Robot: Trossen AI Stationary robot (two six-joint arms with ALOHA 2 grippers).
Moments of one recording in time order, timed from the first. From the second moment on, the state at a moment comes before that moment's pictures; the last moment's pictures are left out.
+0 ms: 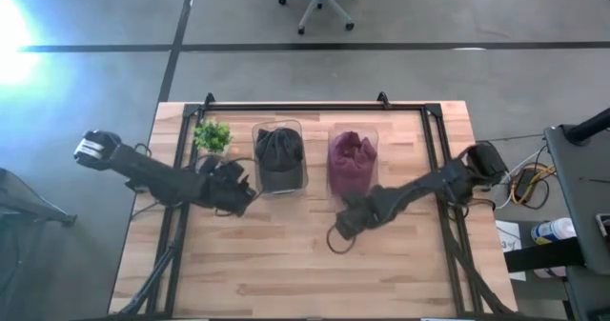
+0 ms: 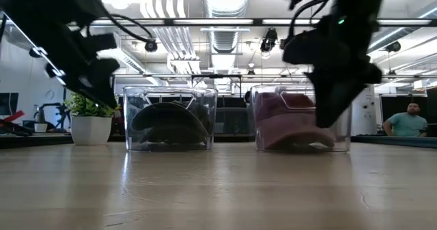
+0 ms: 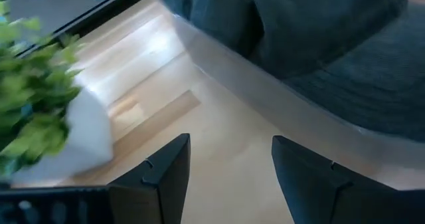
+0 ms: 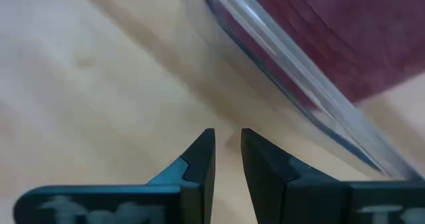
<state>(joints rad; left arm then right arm) -0.27 1.18 0.59 -0.70 -0.82 -1.05 0.33 1.75 1.12 -0.81 0.30 1.17</state>
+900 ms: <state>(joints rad) 0.21 1.22 0.46 -0.04 -0.68 -0.40 0.13 1.32 0.97 -1.33 0.33 1.40</state>
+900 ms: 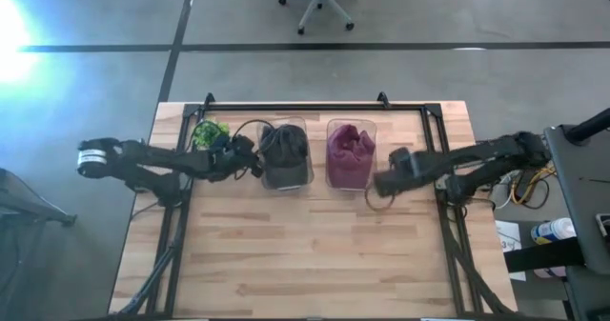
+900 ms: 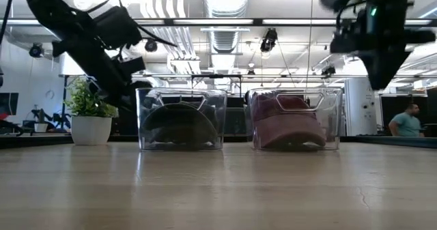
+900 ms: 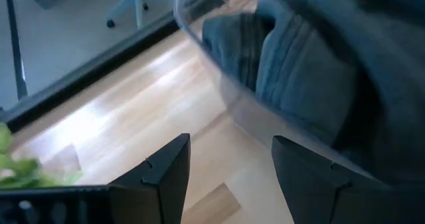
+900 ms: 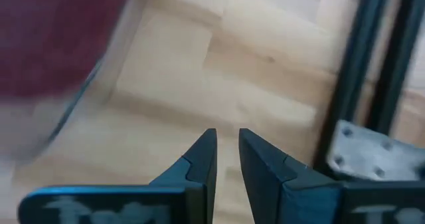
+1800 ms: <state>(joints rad) 0.36 1.52 0.72 -0.06 -0.68 -0.21 -0.57 1.47 0.84 -0.57 0.19 0.63</state>
